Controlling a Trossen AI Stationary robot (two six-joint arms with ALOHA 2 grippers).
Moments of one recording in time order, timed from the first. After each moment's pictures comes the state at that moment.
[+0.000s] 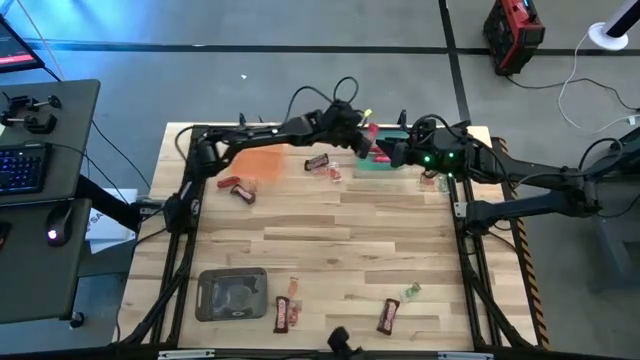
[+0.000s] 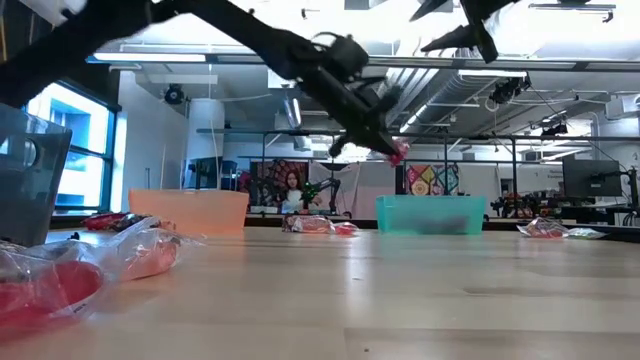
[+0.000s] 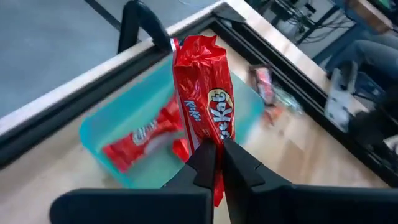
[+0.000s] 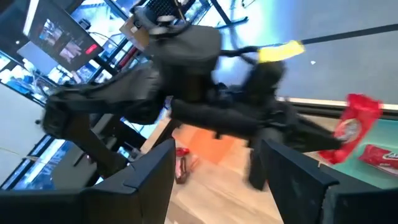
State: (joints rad) left arm 0.42 2.24 1.89 -0.26 0.08 -0.41; right arm -0.21 0.97 0.97 -0.29 0.34 0.81
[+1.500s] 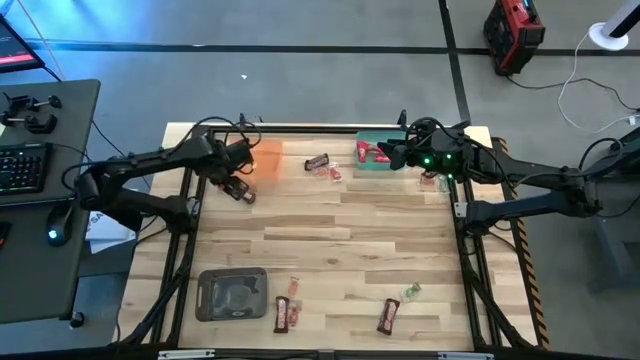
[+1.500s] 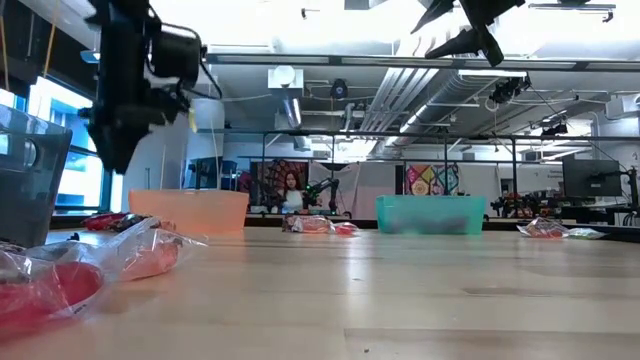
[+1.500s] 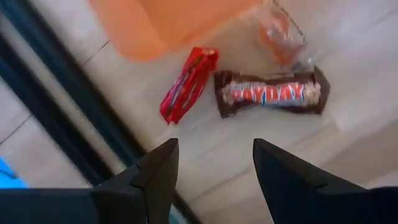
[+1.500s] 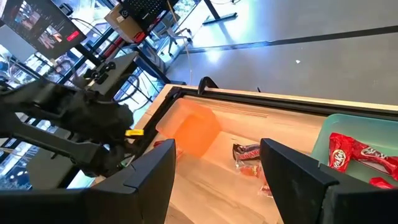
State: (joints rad) left arm 0.52 1.22 0.83 -1.15 -0.23 -0.40; right arm -0.21 0.97 0.97 -0.36 0.36 0.78
